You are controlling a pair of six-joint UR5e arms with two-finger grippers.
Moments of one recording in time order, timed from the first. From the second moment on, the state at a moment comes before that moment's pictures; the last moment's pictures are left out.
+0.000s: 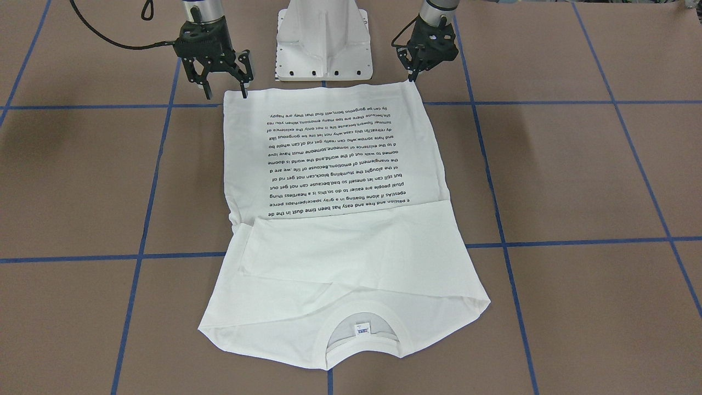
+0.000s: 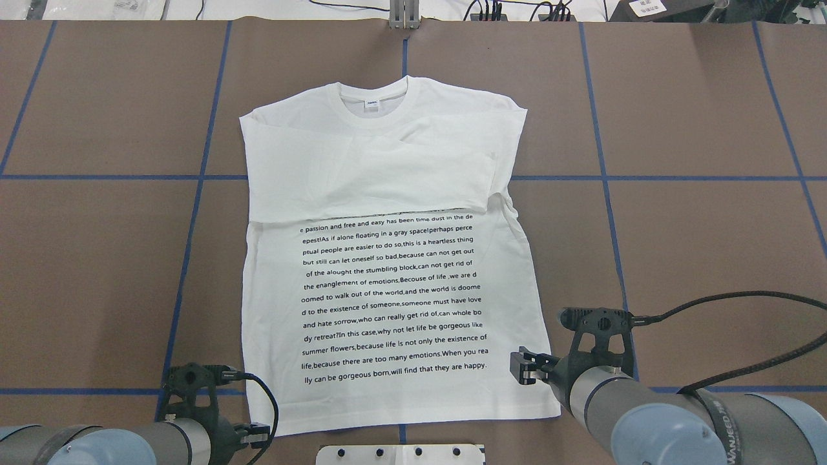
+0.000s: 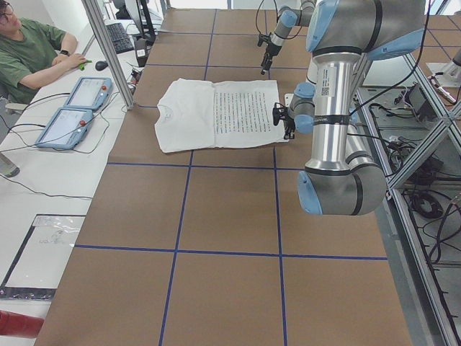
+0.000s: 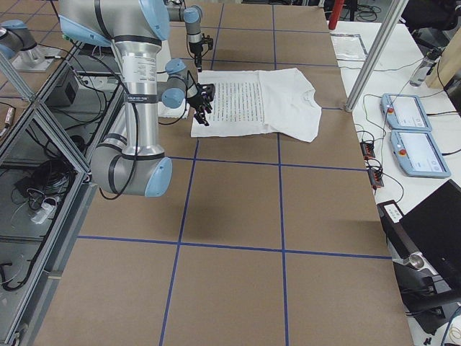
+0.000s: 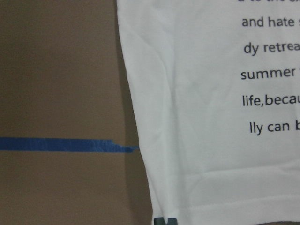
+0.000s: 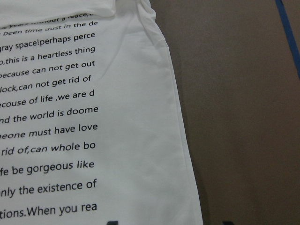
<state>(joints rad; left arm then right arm) -0.01 -1.60 -2.16 -1.89 -1.48 -1.60 0.05 -1.50 2.22 -1.47 1.22 1.59</state>
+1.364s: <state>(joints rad) -0.01 -1.61 -2.20 -1.89 -1.48 -1.60 -0.13 -1.62 2.14 -1.31 1.04 1.71</state>
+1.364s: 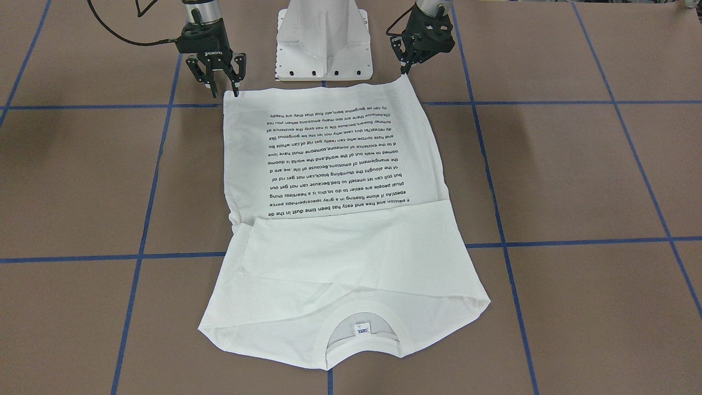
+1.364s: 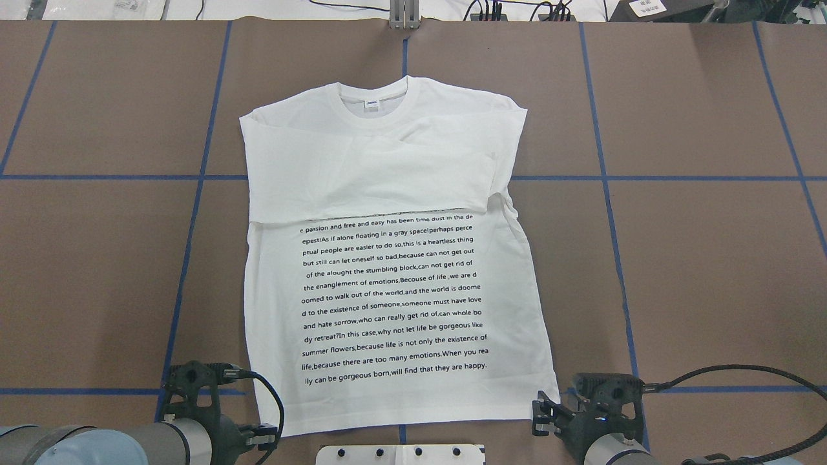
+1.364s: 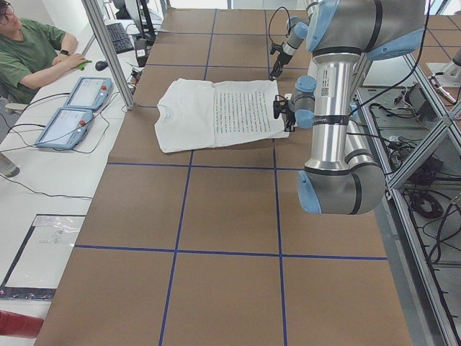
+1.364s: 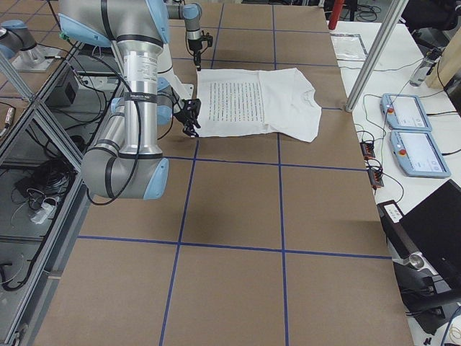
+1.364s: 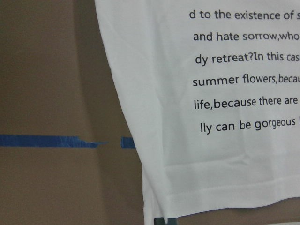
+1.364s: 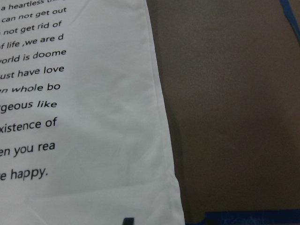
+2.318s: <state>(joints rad) -0.01 -1.61 -2.21 -1.89 -1.48 -1.60 -0.16 -1.61 2.11 -1.32 1.02 1.71</state>
